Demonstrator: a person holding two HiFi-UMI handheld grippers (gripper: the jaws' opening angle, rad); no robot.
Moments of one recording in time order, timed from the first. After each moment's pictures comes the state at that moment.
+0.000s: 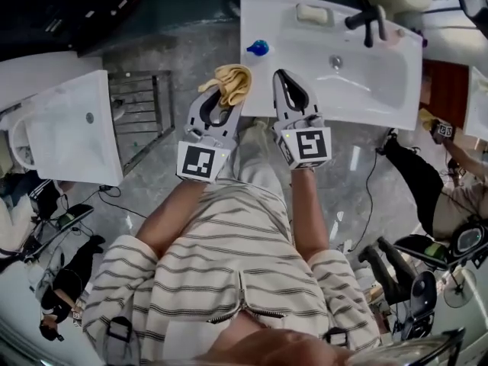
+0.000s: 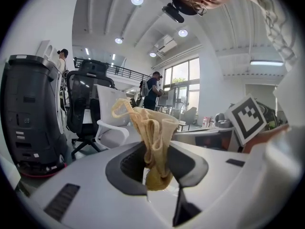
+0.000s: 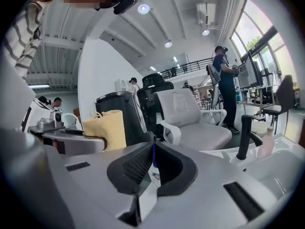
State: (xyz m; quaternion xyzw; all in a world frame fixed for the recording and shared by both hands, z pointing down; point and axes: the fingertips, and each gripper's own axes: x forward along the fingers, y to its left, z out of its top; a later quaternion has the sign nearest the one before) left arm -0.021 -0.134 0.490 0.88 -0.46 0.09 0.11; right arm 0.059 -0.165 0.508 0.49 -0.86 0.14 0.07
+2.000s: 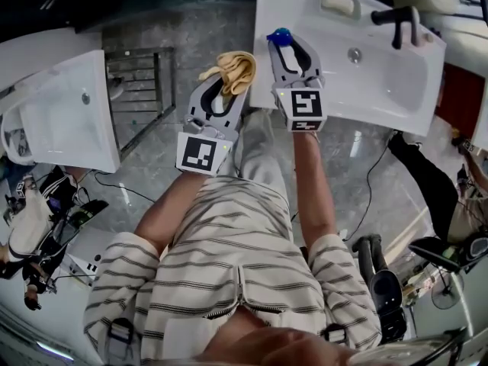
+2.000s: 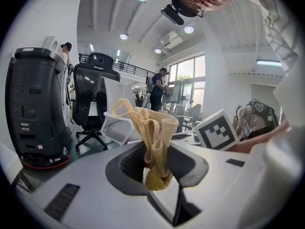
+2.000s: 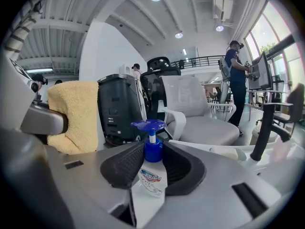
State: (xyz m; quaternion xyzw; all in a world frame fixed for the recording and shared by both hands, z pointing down) left arm -0.033 -0.145 0.527 0.86 -0.48 0.11 0.13; right arm 0.035 -0.226 0.587 0.47 -0.86 0.12 0.14
